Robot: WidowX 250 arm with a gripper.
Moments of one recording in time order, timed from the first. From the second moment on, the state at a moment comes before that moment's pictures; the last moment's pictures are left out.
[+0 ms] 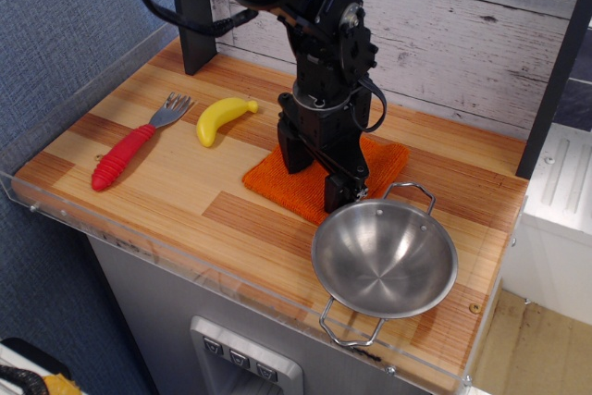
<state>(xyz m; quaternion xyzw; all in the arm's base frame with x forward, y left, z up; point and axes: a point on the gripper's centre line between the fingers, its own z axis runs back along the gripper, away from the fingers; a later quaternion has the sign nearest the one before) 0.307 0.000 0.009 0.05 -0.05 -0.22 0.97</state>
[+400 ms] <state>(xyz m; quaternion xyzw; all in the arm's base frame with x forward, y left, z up) 0.319 0.007 0.007 0.02 -0.03 -0.19 0.98</state>
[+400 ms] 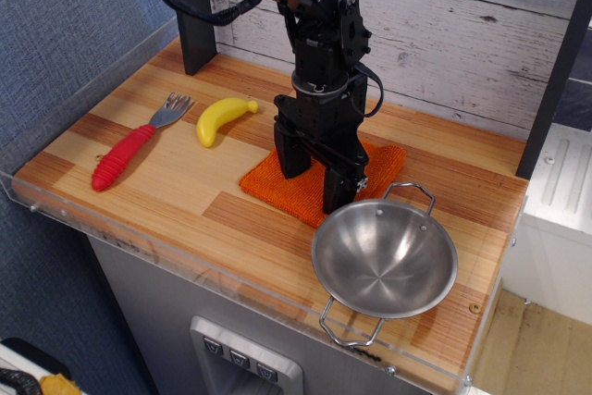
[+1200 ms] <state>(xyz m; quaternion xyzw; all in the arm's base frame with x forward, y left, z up) 0.245 0.015 0.010 0.02 0.00 -0.16 0.99</state>
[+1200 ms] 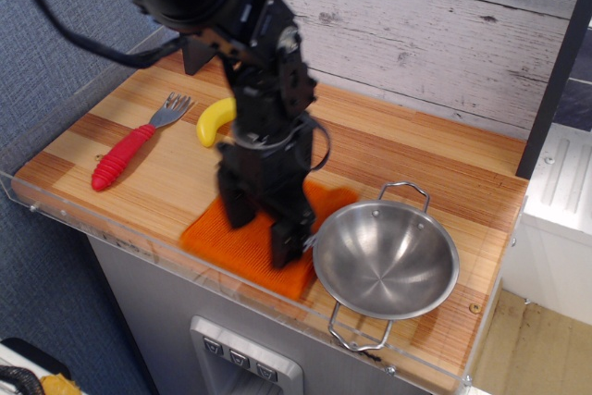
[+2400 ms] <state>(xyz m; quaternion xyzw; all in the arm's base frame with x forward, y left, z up) 0.242 0.072 0.032 0.02 -0.01 -0.12 0.99</state>
